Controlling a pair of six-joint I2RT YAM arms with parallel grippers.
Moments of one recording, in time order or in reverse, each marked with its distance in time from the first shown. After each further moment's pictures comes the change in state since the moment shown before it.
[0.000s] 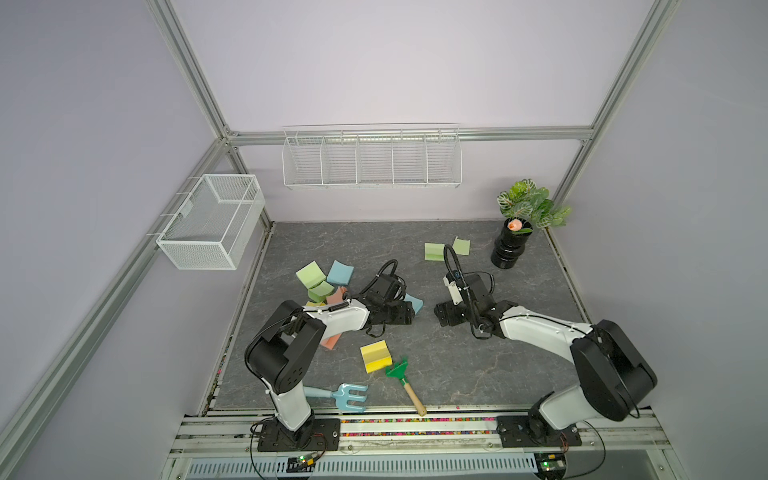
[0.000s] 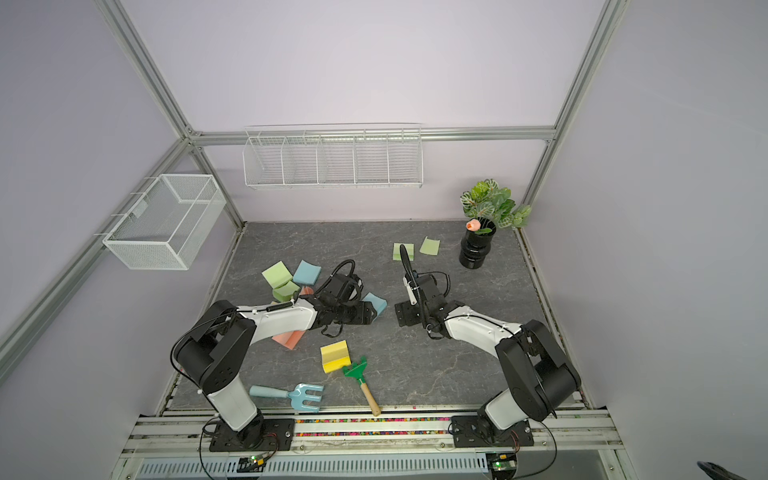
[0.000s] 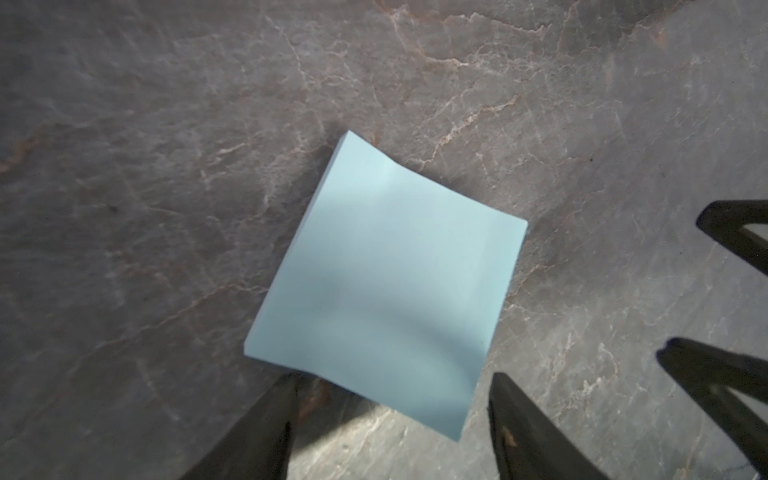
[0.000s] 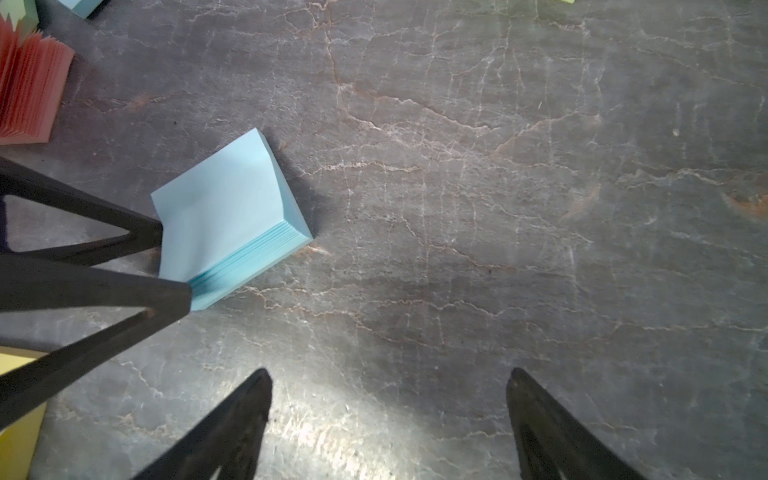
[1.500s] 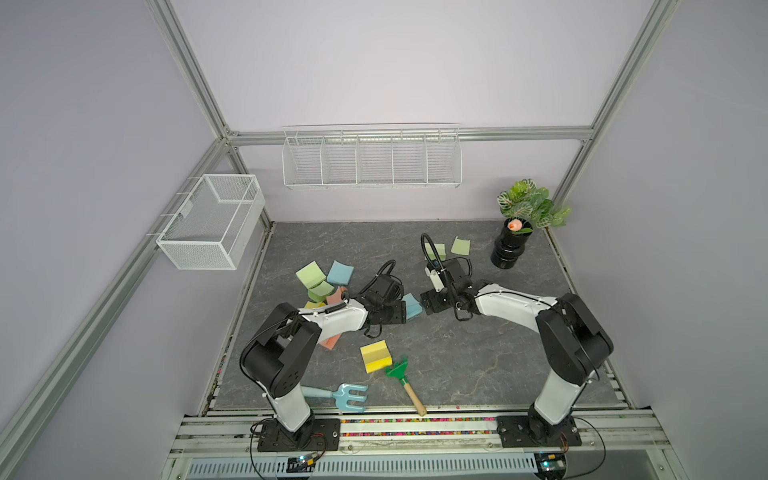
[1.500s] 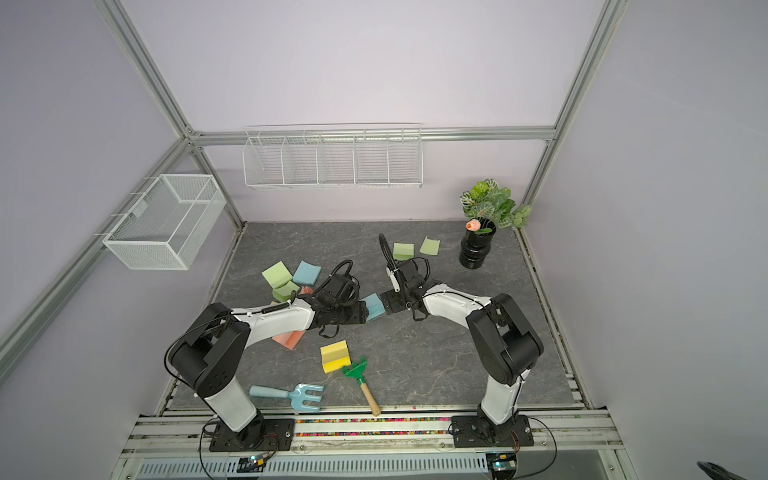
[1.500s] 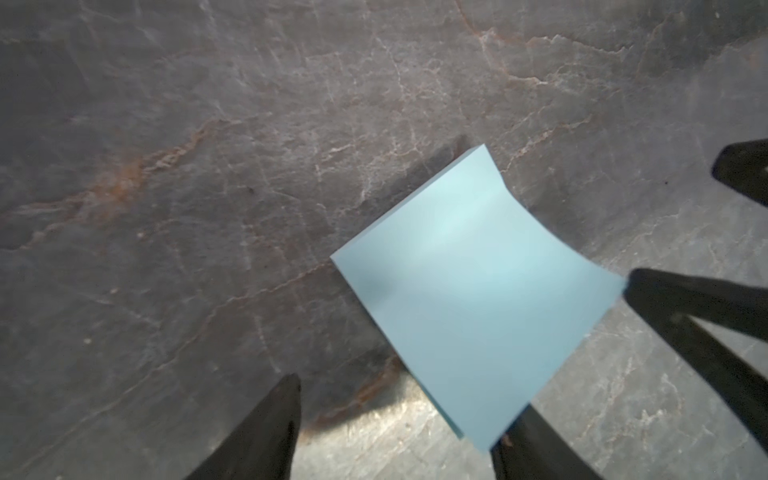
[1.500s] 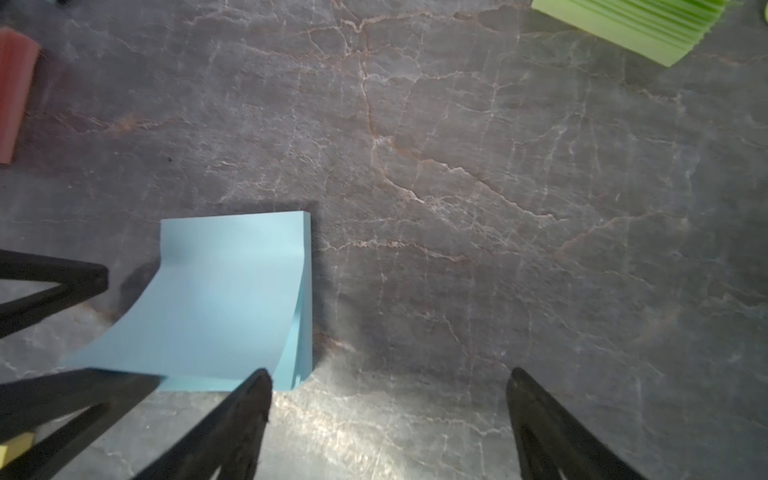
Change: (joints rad) left arm -0.002 -0.048 -0.001 -0.088 -0.141 -0.034; right arm 0.031 0.284 0.331 -0.154 0.008 -0.072
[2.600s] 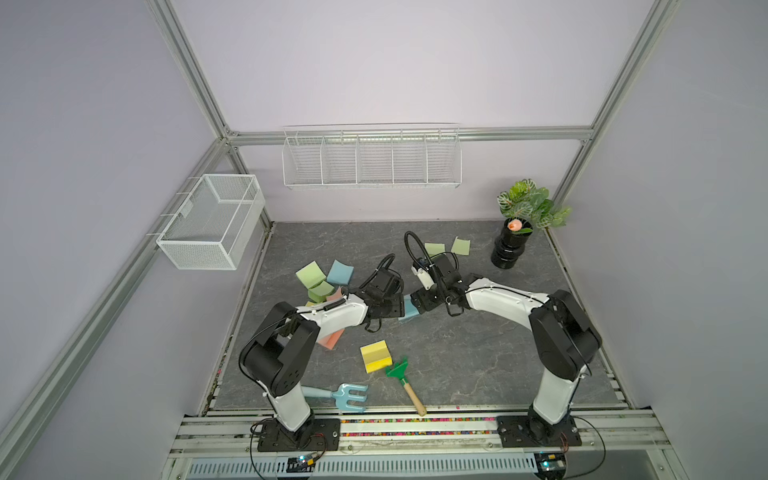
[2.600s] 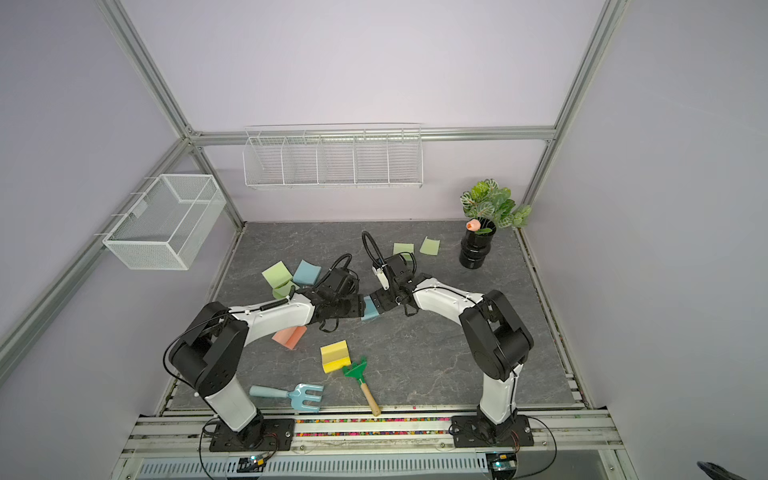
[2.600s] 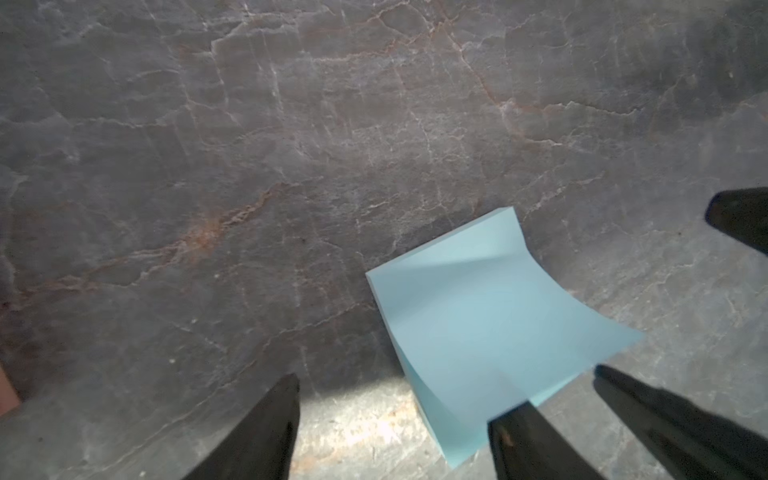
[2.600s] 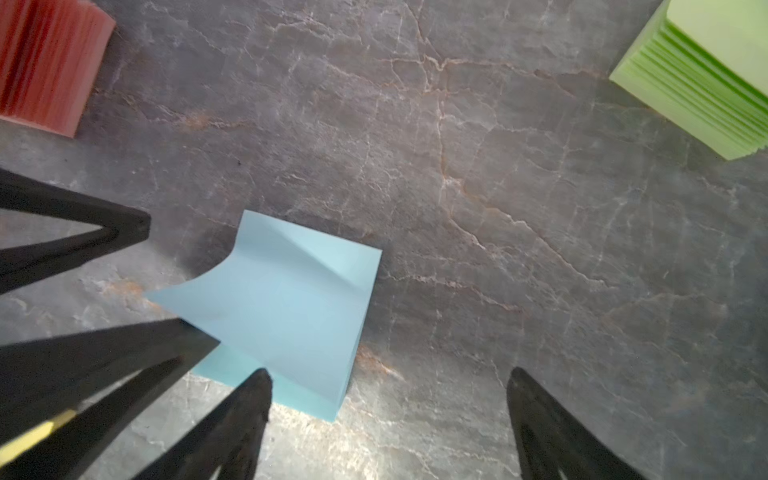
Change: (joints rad) left arm 0.016 0.020 0.062 -0.045 -0.077 0.003; right arm 0.050 0.035 0.111 -0.068 -0.035 -0.095
